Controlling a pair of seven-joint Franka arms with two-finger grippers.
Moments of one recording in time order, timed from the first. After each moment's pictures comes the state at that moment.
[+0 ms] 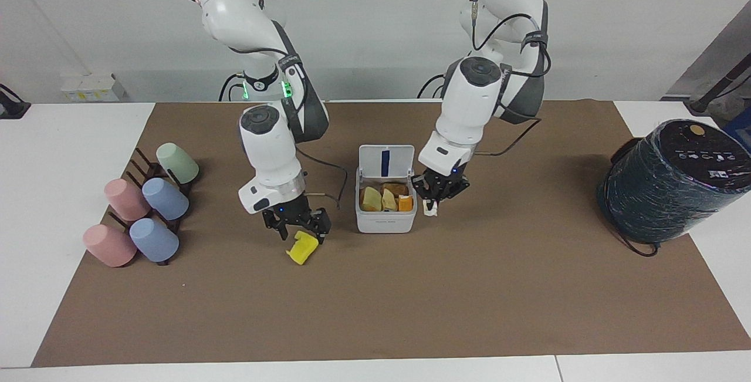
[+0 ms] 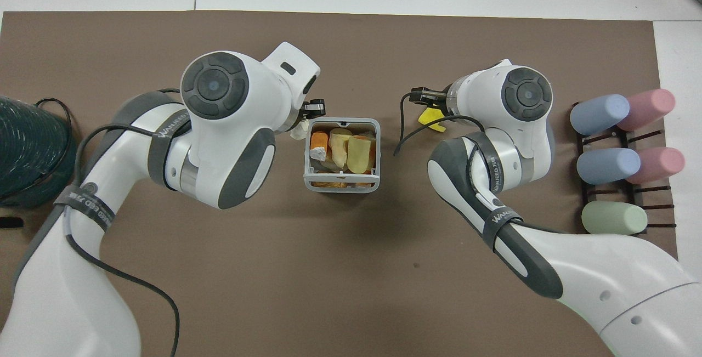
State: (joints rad) left arm -0.54 0.32 0.00 -1.66 -0.05 2.20 -0.55; right arm 0.20 0.46 0.08 -1.79 -0.02 2.53 0.51
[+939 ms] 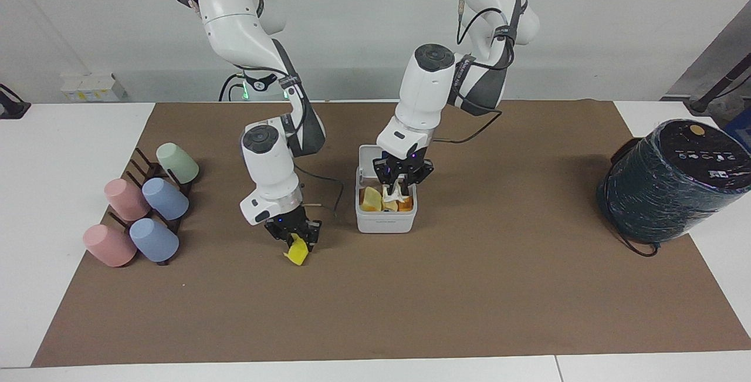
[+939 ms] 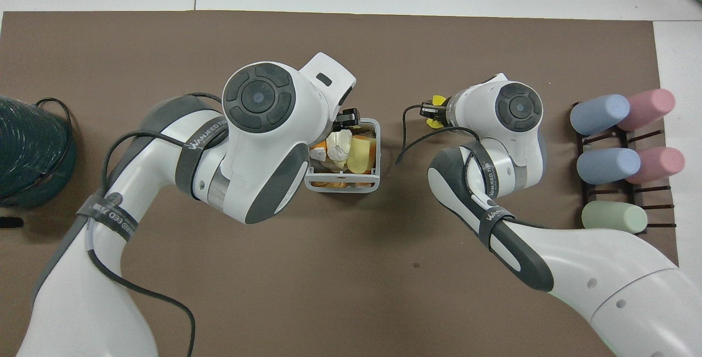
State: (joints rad) left arm -0.60 0.32 0.02 -1.58 -0.05 2.10 -0.61; right arm 0.19 0.48 0.09 -1.84 -0.03 2.57 0.49
